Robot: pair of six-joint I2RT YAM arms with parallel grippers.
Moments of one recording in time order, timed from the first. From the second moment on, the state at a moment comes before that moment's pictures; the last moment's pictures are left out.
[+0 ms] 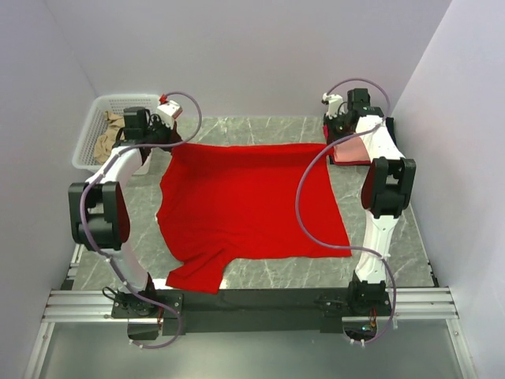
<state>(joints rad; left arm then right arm) 0.03 1.80 1.35 -0.08 0.53 0.37 -0.02 2.20 2.02 -0.78 -0.32 -0.43</state>
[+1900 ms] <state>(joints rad) -0.14 2.26 1.76 -0.41 0.39 0.44 0.05 2.30 2.10 -1.12 -0.28 -0.56</state>
